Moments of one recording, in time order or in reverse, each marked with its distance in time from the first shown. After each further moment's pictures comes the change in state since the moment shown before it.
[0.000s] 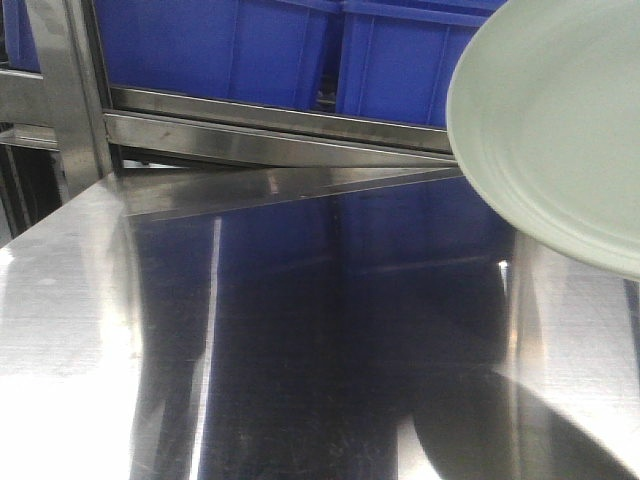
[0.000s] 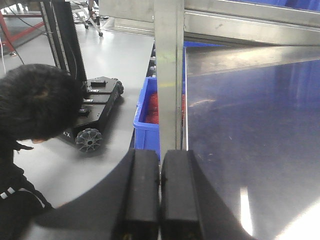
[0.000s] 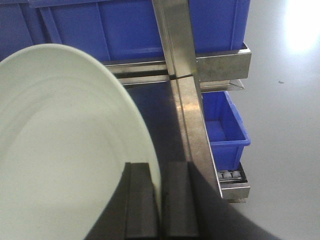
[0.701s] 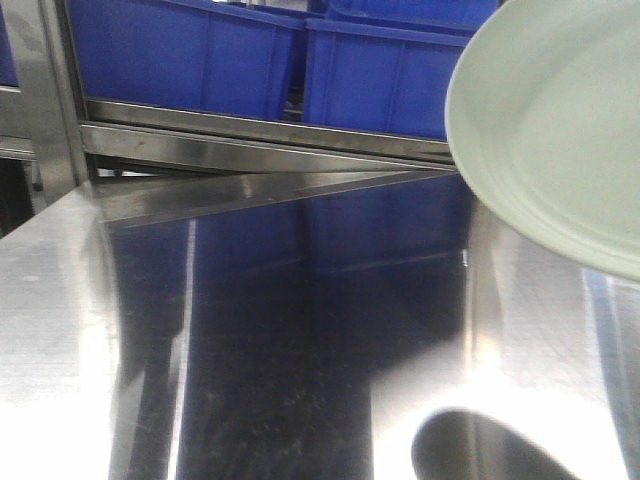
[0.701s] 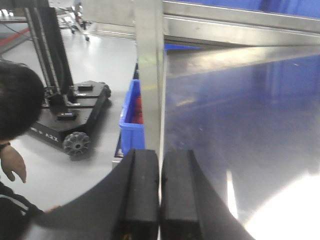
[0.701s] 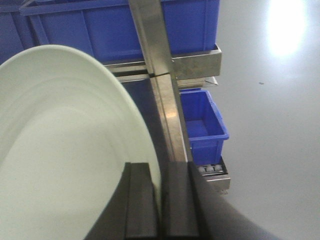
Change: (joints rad) left arm 0.000 0.000 0.000 0.004 0.009 0.000; right arm 0.000 -0.002 0.001 -0.002 0.000 0.000
